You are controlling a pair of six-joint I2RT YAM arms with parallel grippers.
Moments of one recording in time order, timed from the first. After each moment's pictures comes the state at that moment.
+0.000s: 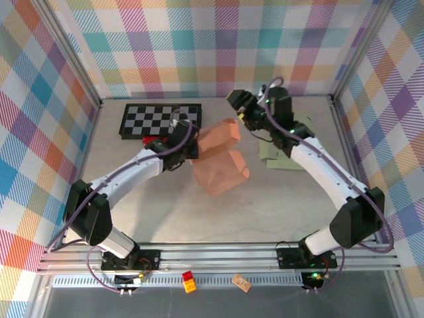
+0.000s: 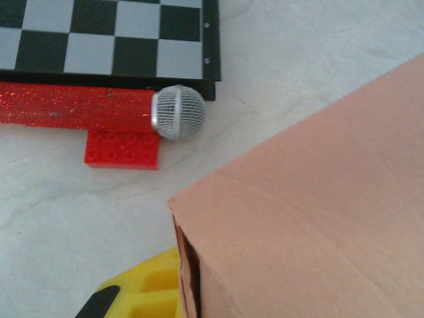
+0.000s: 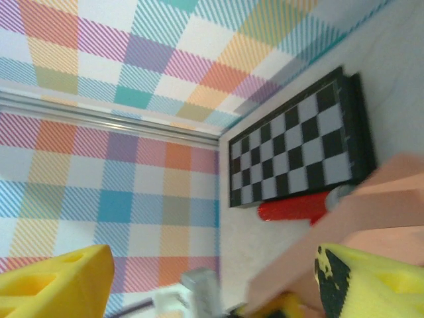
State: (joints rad) left arm -0.57 1.53 1.24 -0.58 -0.25 -0.52; right arm 0.44 1.47 1.39 -0.23 -0.28 1.07
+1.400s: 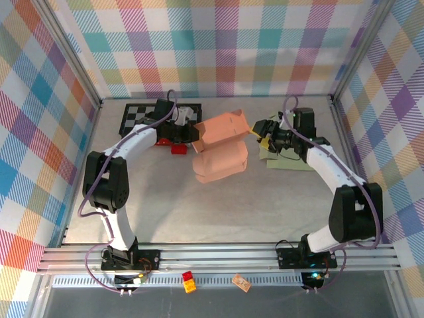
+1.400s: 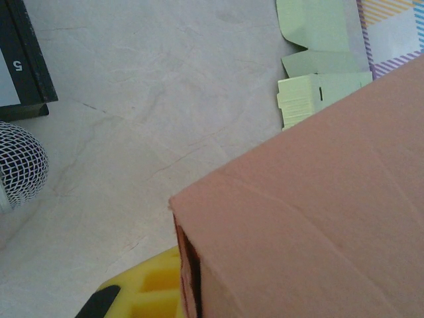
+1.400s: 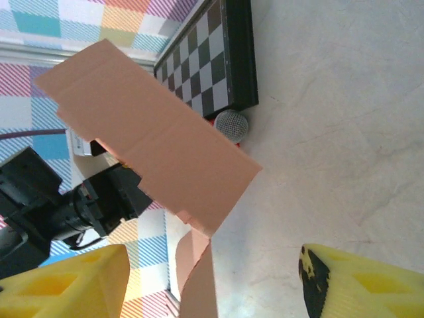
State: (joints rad) left arm -0.28 1.86 1.46 -0.50 0.60 -0.32; right arm 0.16 1.47 1.04 -0.19 -0.75 0.90
